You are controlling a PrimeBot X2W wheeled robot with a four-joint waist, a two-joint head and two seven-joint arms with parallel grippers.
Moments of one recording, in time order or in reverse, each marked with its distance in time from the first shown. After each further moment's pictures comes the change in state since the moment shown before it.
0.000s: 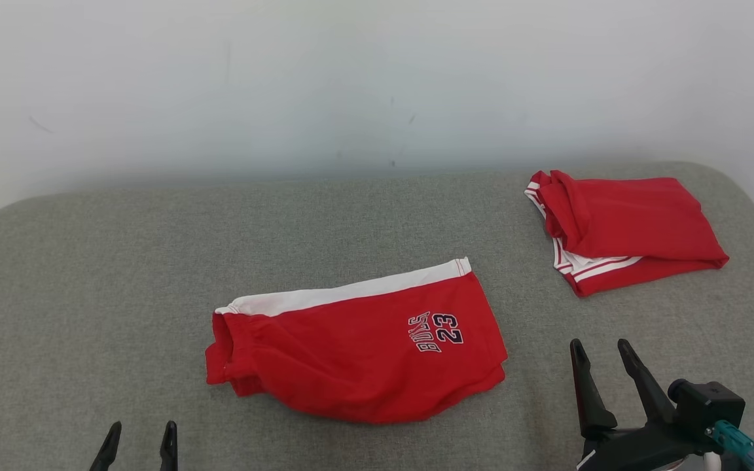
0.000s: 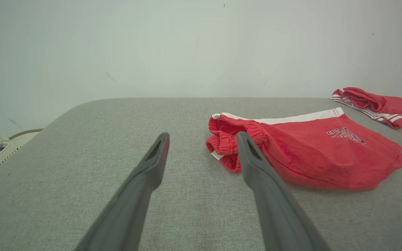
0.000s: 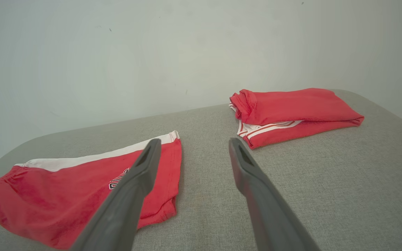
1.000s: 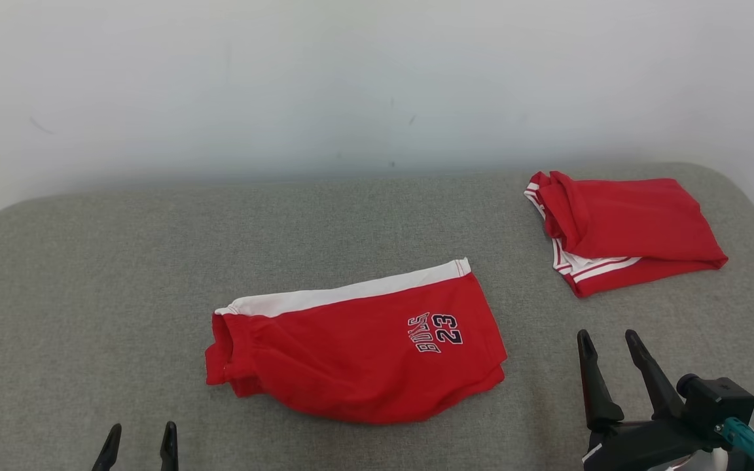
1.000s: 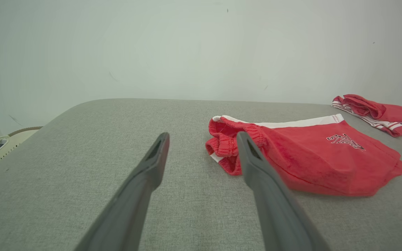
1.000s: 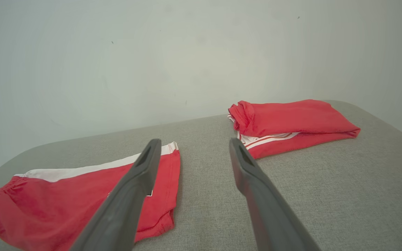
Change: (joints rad) left arm 0.001 -0.032 0.023 0.018 0.003 -0.011 -0.030; right arm -0.017 -0.015 -0.002 0.009 0.014 0.000 -0.037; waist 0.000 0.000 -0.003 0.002
